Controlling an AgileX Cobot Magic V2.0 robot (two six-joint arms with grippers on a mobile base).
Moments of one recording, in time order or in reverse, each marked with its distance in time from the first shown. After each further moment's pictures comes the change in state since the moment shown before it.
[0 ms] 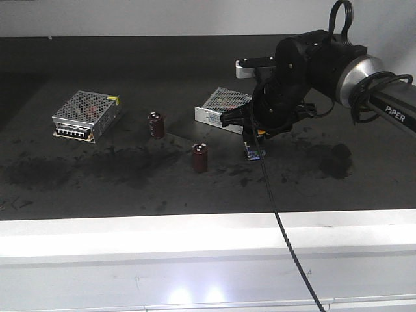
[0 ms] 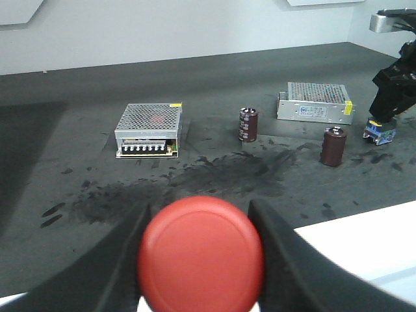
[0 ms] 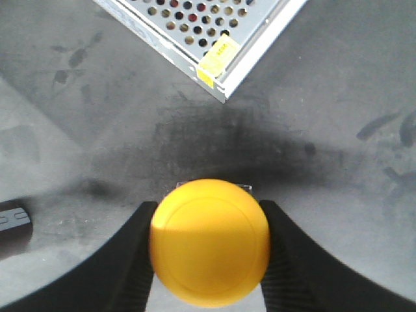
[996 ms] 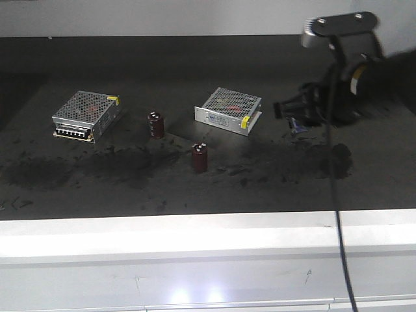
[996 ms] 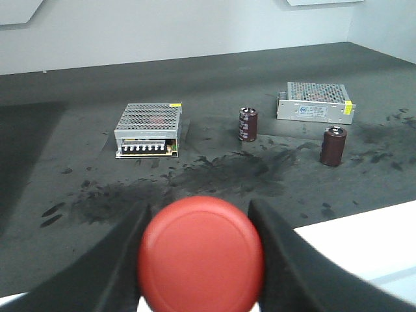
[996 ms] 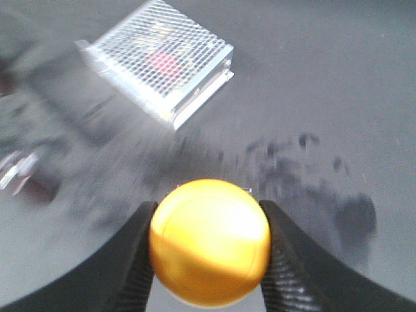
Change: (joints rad) left arm 0.000 0.000 0.000 0.000 0.000 0.000; right arm 0.000 -0.662 0.598 -0.162 -0.359 0.031
